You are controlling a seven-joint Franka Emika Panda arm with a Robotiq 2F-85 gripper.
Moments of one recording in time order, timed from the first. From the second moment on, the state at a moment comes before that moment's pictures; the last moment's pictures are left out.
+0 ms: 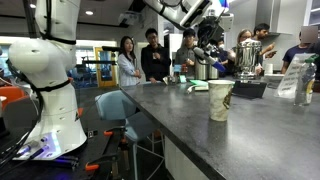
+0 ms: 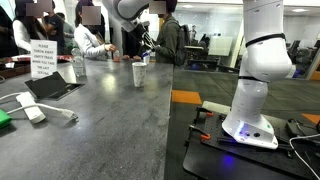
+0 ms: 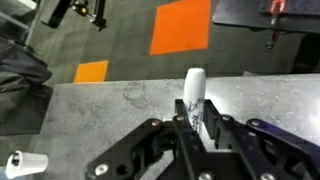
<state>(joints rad) 0.09 0.29 0.03 -1.63 -0.62 1.39 -0.13</state>
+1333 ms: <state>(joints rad) 0.16 0.49 0.12 -1.59 -0.91 1.38 -0.49</state>
